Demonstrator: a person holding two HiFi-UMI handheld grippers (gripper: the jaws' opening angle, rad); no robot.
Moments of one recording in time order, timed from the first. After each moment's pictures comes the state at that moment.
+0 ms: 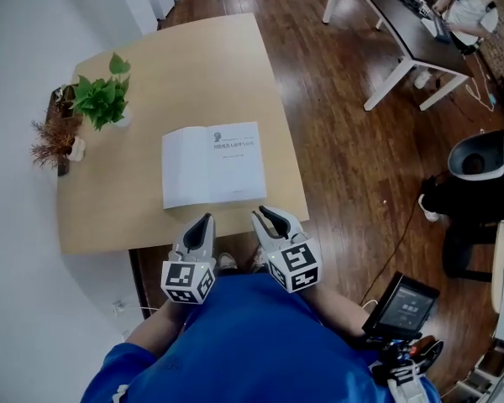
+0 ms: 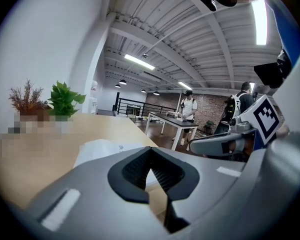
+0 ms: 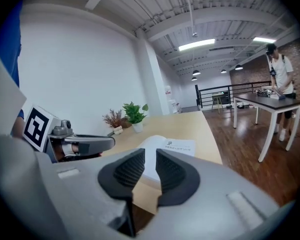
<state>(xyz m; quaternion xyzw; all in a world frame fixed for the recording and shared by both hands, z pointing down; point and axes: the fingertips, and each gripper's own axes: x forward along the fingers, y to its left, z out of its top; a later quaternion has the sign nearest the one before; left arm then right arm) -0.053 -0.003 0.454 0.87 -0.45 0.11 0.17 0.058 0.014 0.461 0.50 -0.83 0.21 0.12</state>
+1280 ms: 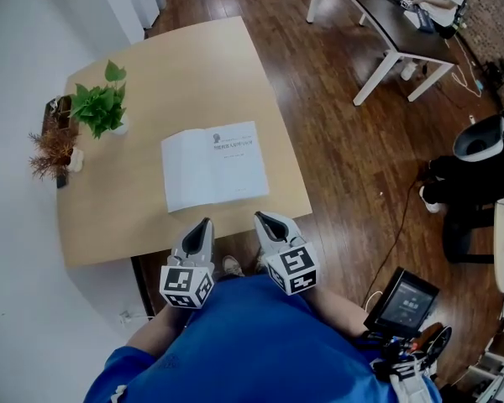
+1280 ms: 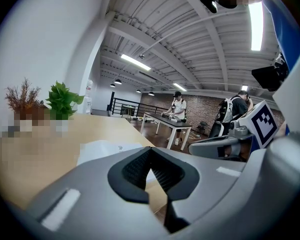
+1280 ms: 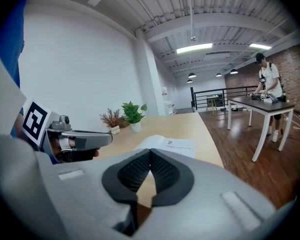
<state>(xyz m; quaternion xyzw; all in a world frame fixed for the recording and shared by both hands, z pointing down) -0.077 0.008 0.446 0.89 -0.42 0.11 0.17 0.036 0.031 0.459 0.53 -0.81 0.20 0.13</state>
